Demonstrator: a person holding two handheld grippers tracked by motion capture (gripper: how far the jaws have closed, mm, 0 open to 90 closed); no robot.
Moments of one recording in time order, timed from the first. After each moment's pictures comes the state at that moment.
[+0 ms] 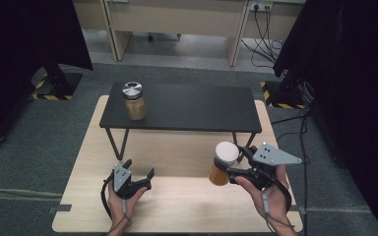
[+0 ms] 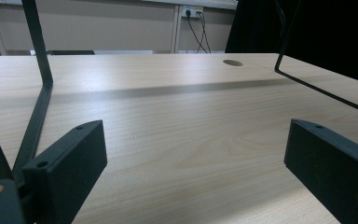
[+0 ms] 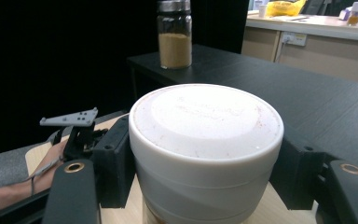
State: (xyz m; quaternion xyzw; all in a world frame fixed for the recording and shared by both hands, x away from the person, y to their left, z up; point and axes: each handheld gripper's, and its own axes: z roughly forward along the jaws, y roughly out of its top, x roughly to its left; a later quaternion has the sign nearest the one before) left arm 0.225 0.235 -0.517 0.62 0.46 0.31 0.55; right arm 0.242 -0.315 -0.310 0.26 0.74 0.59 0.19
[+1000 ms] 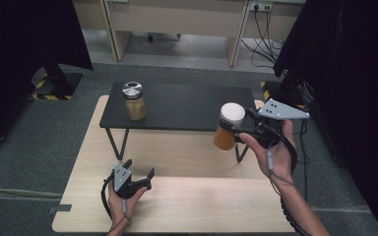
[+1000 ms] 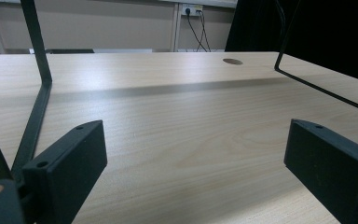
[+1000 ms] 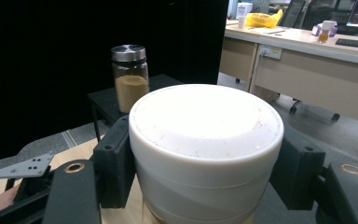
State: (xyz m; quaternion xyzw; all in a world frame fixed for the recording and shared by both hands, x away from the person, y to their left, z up) left arm 0.226 0.235 -0.516 0.62 0.46 0.31 0.55; right arm 0.300 -0.311 -0.239 0.27 0.74 0.58 0.22
